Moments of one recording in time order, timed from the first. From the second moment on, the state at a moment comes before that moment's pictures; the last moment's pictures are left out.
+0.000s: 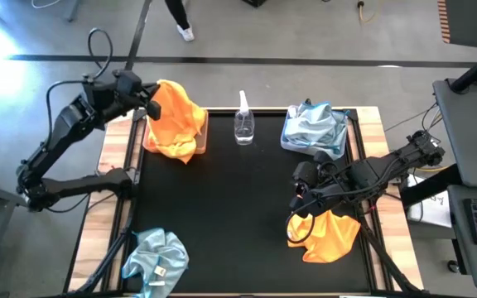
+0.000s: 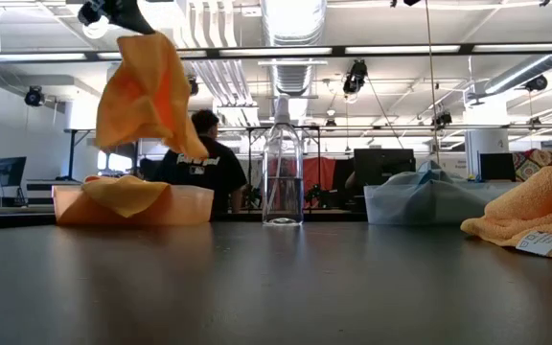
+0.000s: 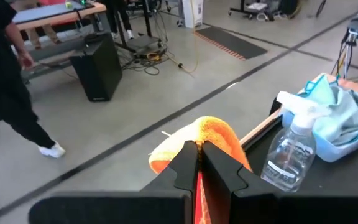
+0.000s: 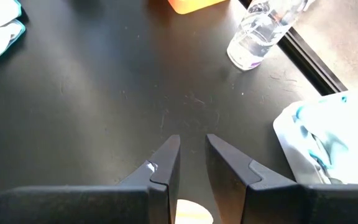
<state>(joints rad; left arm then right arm) 0.75 0.87 1.23 -0.67 -0.17 0.04 0.43 1.43 1.52 -1.22 0.59 0.79</state>
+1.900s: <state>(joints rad) 0.76 0.57 0.56 -0.26 -0.30 -0.23 0.43 1.43 1.52 -1.18 0.60 0.84</state>
